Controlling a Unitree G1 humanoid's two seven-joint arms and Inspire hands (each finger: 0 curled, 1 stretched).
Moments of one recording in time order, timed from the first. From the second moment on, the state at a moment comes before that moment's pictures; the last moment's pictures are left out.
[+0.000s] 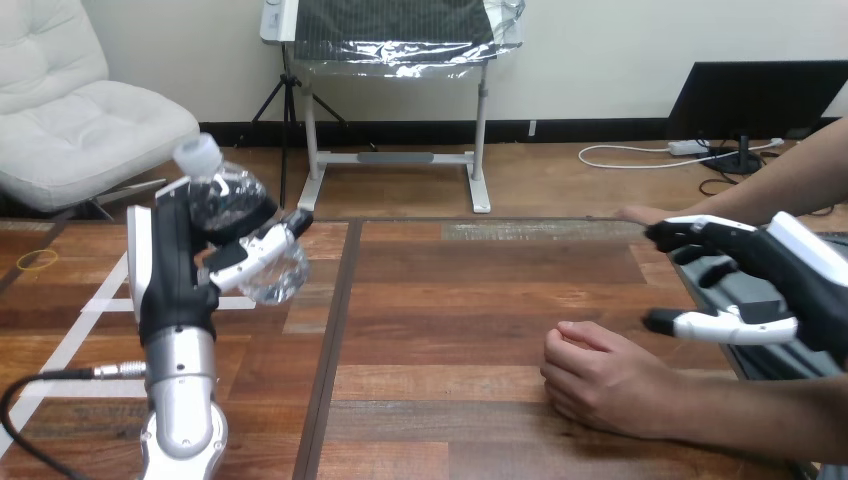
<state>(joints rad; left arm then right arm) -0.29 0.19 0.05 0.54 0.14 -0.45 0.31 -0.20 -0.72 -0.13 0.51 -0.20 -0.51 0.42</state>
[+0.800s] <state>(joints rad) -0.29 0.18 0.06 0.43 0.13 -0.43 0.27 -0.21 -0.88 -0.13 0.42 -0.20 -0.24 0.61</state>
